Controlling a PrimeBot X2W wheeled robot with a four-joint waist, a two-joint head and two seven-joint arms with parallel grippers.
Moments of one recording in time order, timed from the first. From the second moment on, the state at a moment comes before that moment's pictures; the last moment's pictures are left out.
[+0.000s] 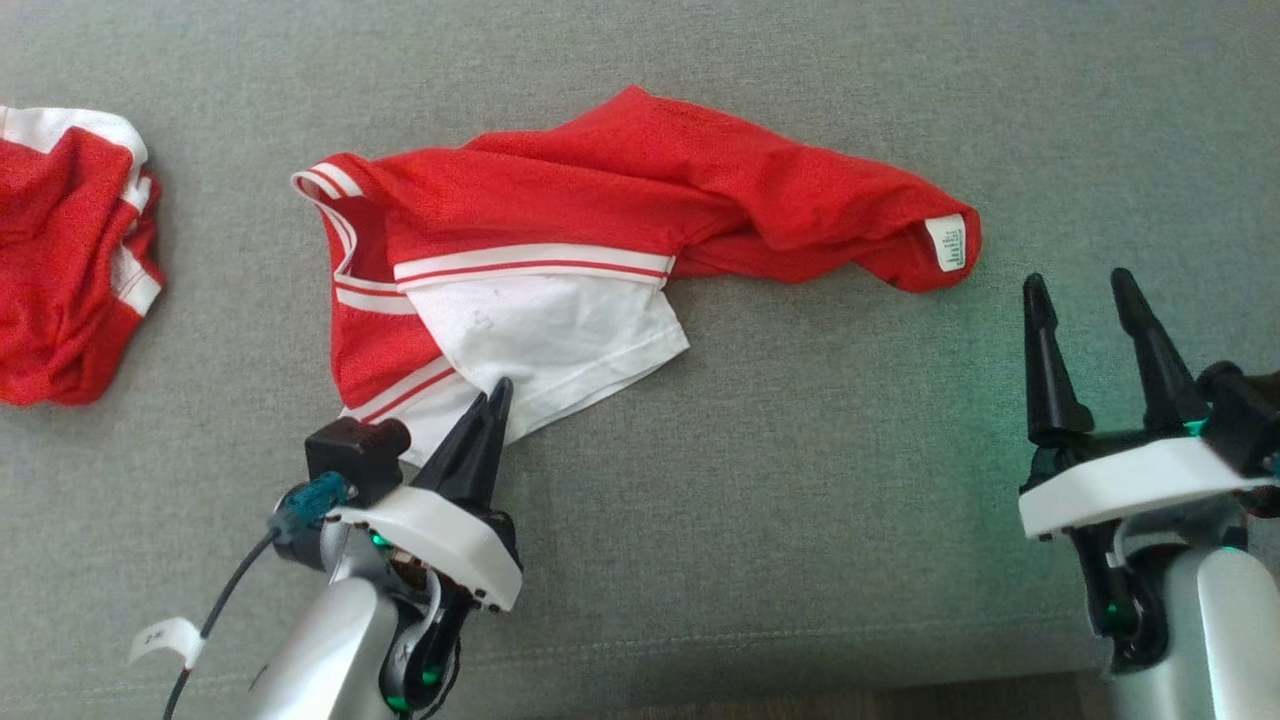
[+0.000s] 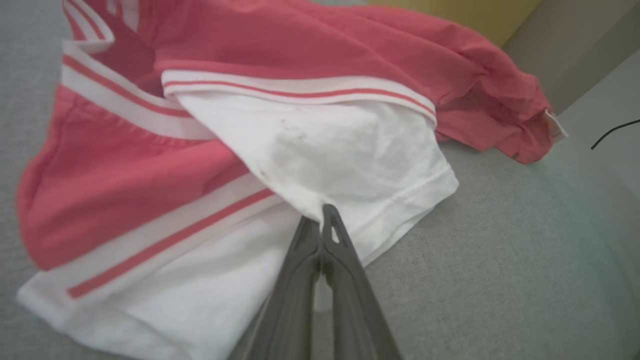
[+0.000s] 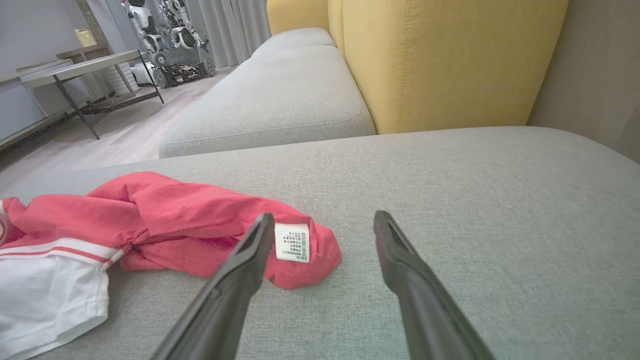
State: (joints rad) left arm -0.22 0.14 -0.45 0.29 -0.46 -0.03 -0.13; right arm -0.10 -0.05 -0.03 -0.06 0.17 0.12 0.06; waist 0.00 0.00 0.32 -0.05
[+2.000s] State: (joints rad) left arm -0.76 0.39 -0.28 -0.21 -0.38 0.03 0.05; right arm -0.42 -0.27 -0.16 -0.33 0.21 0.12 0.28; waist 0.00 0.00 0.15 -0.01
